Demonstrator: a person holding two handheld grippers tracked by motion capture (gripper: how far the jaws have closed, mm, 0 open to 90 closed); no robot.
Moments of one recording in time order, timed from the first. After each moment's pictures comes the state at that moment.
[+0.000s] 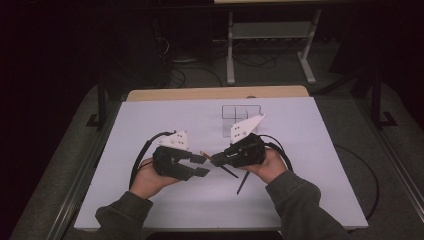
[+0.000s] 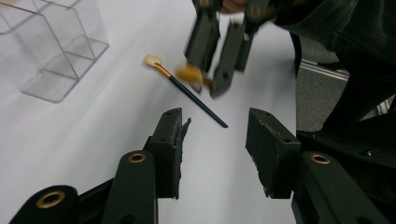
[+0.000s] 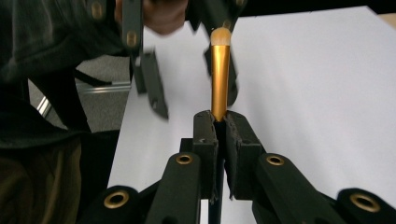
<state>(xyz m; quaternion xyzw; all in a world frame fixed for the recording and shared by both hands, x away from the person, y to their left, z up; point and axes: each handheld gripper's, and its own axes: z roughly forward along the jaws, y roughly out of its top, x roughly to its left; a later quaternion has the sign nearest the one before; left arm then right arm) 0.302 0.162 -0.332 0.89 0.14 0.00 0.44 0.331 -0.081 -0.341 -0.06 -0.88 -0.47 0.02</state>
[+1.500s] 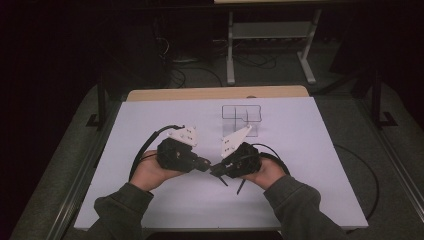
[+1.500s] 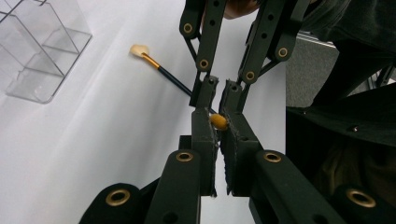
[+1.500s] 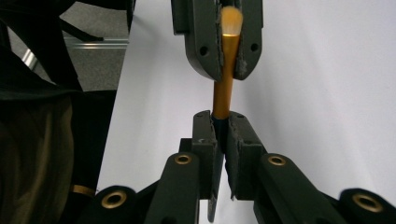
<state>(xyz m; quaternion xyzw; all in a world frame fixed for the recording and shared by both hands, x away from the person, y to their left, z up) 0.308 0.143 -0.313 0.92 0.11 -0.01 0.38 0.316 -0.064 -0.353 -0.02 -0.92 -0.40 0.00</state>
